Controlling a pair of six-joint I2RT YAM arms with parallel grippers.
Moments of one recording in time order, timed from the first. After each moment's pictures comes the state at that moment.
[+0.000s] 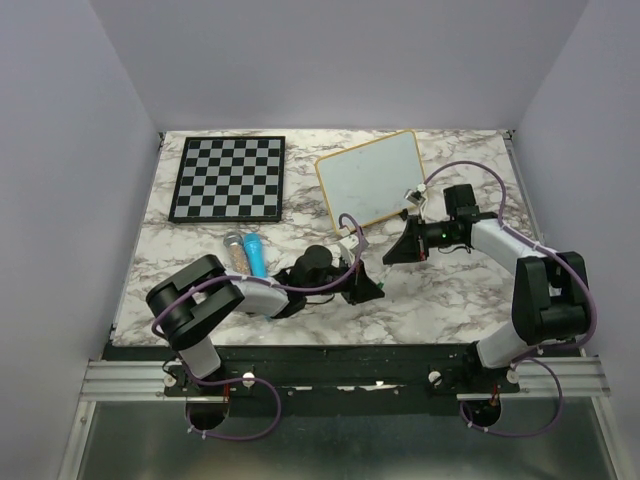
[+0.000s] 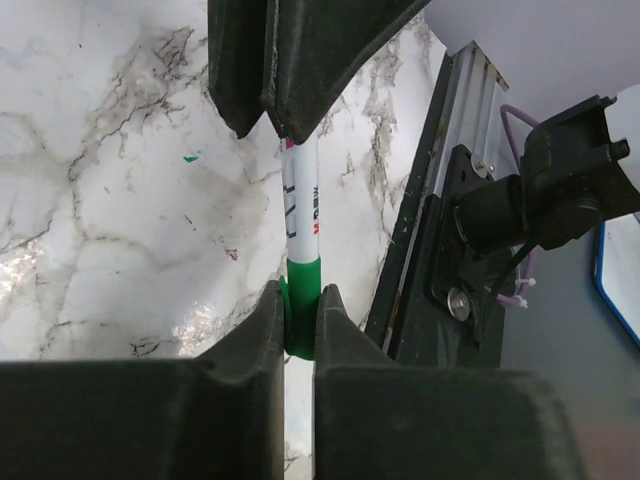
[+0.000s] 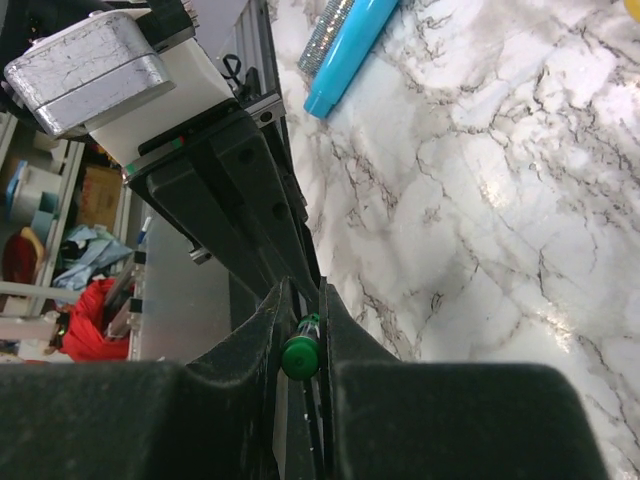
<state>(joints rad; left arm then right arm) -0.94 1.67 0.61 0.82 0.42 -0.58 0.13 1.56 0.90 -0.45 -1.33 -0.23</state>
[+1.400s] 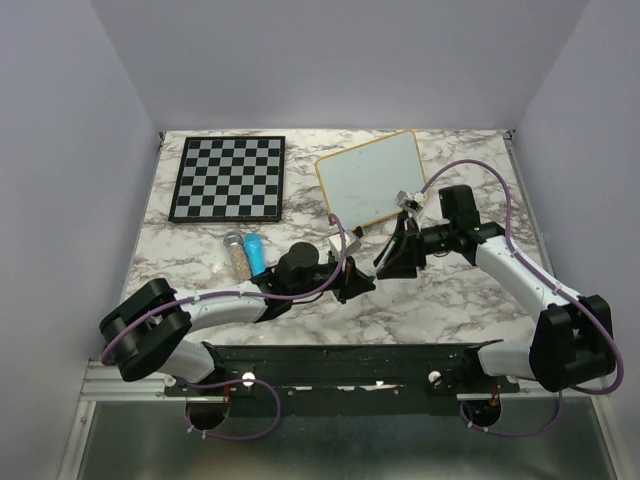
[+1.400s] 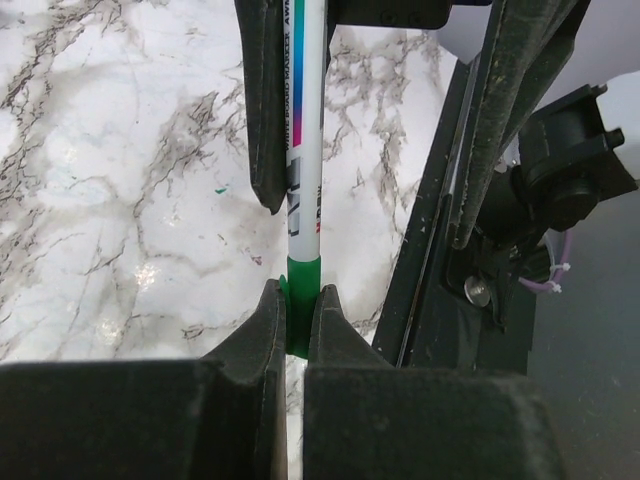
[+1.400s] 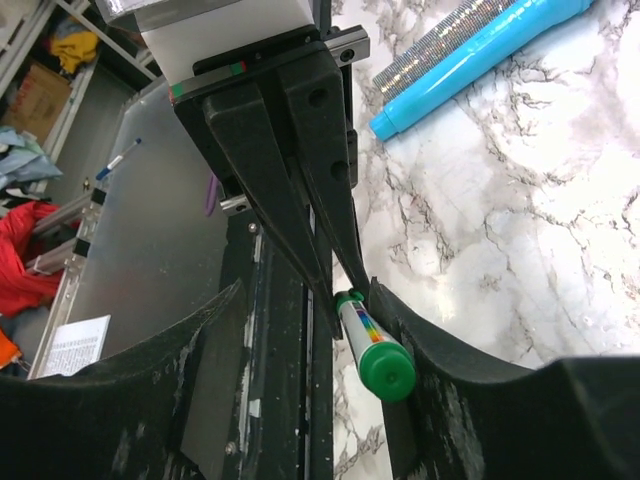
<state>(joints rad) -0.94 1.39 0.59 0.58 0.35 -0.37 0.27 1.31 0.86 -0.43 -1.36 -0.31</state>
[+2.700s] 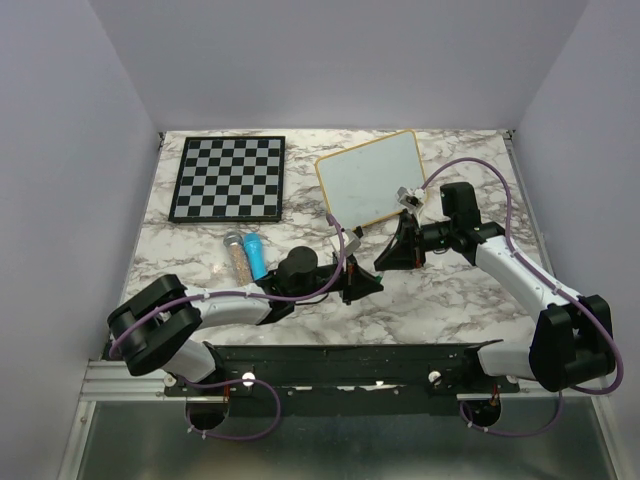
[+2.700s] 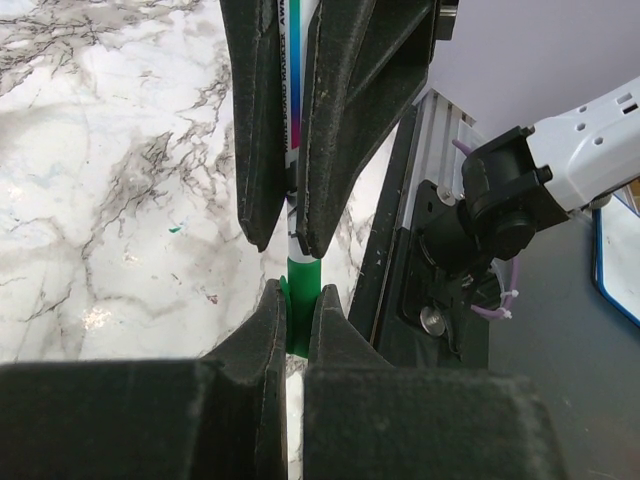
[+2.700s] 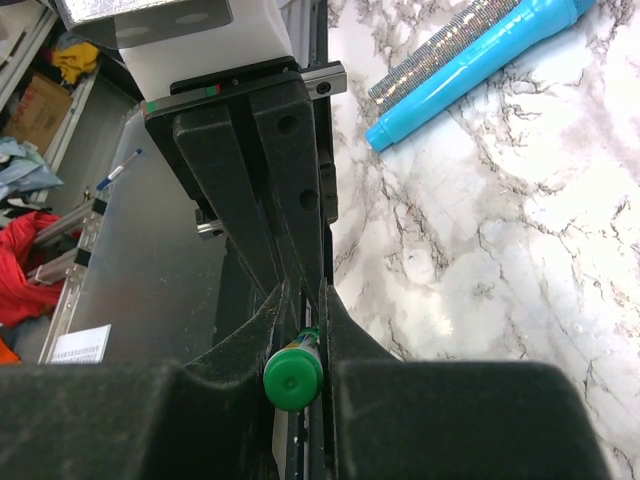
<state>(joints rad) -0.96 1.44 0.57 0.77 0.37 -0.47 0.27 1.31 0.86 -0.34 -1.36 -0.21</state>
